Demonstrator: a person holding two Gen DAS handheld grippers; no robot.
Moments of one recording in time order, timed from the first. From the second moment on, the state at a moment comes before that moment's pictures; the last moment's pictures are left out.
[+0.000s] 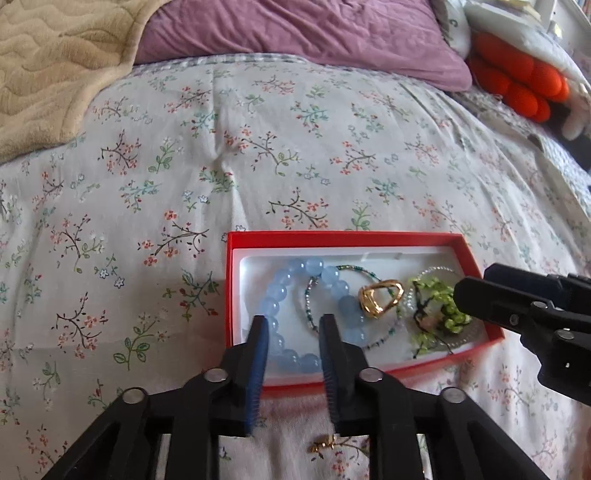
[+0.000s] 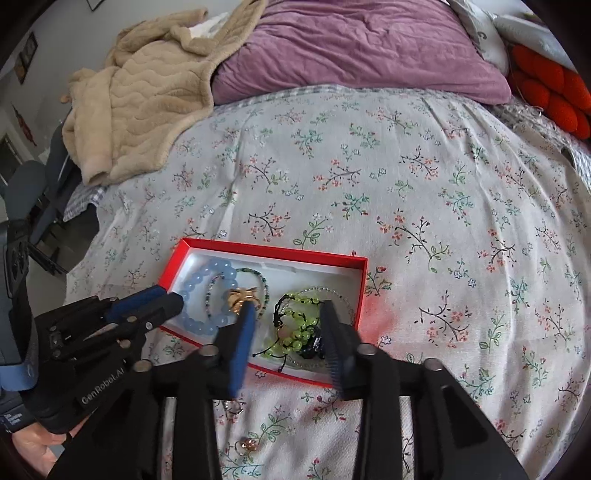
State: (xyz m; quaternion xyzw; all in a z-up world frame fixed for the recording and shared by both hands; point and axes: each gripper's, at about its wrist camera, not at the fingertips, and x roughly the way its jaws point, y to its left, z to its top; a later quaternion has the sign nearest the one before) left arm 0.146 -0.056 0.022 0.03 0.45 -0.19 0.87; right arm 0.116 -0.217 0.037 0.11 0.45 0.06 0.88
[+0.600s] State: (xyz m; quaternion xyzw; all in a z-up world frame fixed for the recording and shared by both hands) left arm 0.095 -0.049 0.043 0.08 0.44 -0.18 0.87; right arm 0.063 -0.223 0.062 0.11 0.46 0.03 0.88
